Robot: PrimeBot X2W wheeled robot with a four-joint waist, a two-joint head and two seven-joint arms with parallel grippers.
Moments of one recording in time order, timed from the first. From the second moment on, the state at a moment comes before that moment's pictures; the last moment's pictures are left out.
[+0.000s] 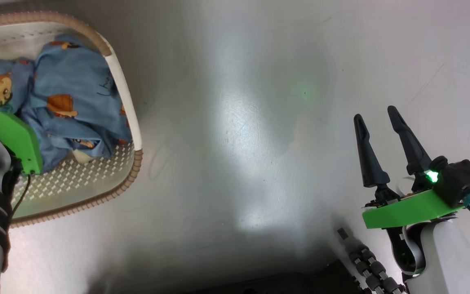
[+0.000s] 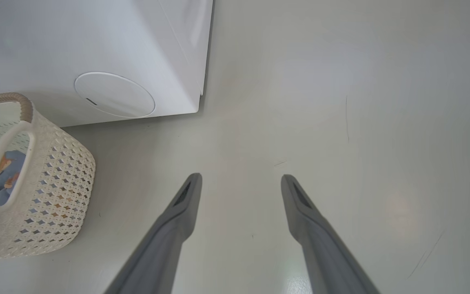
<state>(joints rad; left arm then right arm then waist) -1.05 0.28 -0.18 1.27 -0.16 -0.13 0.00 -0.29 -0.09 0.05 0.06 0.23 0.13 -0.26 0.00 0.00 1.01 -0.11</state>
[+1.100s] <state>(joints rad) -0.66 0.20 -0.10 0.93 -0.26 -0.06 -0.25 -0.24 -0.13 0.03 0.12 0.24 0.13 -0.26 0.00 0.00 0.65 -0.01</state>
